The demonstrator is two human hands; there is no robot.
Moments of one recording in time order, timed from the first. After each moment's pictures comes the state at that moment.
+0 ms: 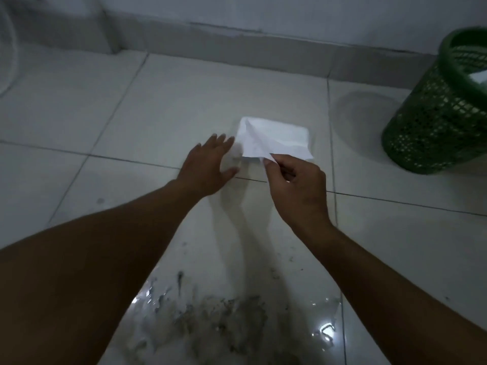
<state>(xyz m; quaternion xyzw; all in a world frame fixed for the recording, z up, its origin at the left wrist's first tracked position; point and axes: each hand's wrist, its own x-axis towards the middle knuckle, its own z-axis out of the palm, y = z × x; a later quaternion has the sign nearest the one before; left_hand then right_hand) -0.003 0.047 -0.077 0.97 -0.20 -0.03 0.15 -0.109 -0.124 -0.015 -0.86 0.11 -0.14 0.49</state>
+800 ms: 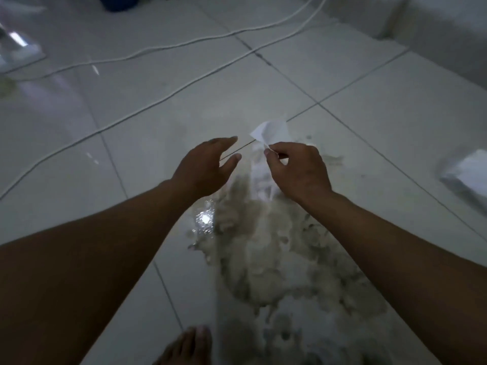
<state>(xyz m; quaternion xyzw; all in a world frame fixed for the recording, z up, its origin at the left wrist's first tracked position) -0.315 0.307 -0.004 0.95 0.23 0.06 0.19 -0.200 0.142 -0.004 -0.87 -0.32 0.07 0.37</state>
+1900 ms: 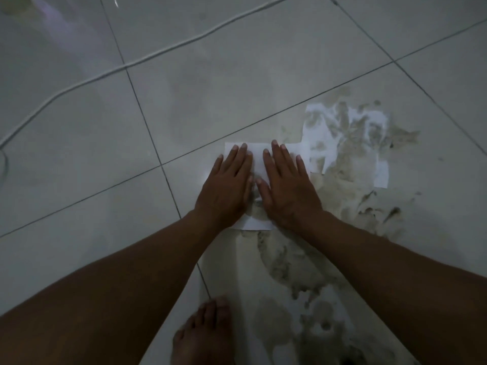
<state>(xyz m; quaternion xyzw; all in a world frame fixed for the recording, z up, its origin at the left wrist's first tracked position) -0.421 0.297 -0.126 0.97 0.23 -0.01 0.10 -0.293 0.184 -0.133 -0.83 -0.54 0.08 0.11</state>
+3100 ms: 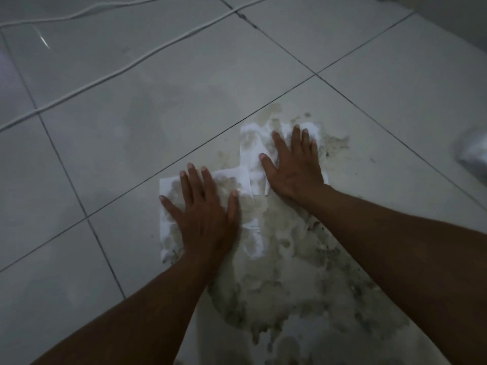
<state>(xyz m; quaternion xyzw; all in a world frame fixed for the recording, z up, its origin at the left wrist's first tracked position) -0.340 0.245 -0.145 0.90 0.42 0.02 0.09 -0.155 0.164 -0.135 -0.93 -0.34 0.10 0.11</state>
